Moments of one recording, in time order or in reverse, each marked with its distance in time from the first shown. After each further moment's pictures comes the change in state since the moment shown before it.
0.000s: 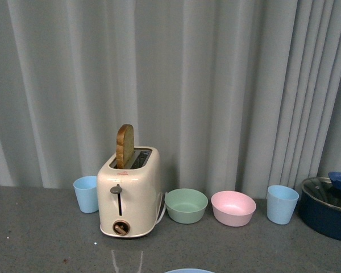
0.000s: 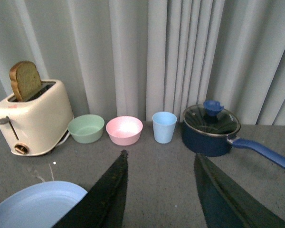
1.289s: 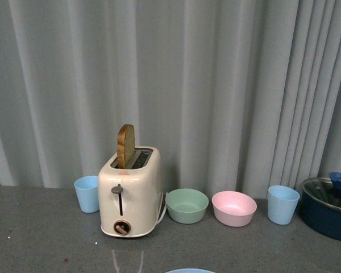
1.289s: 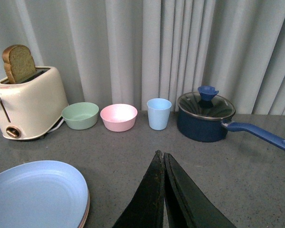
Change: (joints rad) left arm 0.000 -0.001 0.000 0.000 0.000 0.000; right arm -0.169 -0.365 -0.220 -0.135 -0.164 -0.010
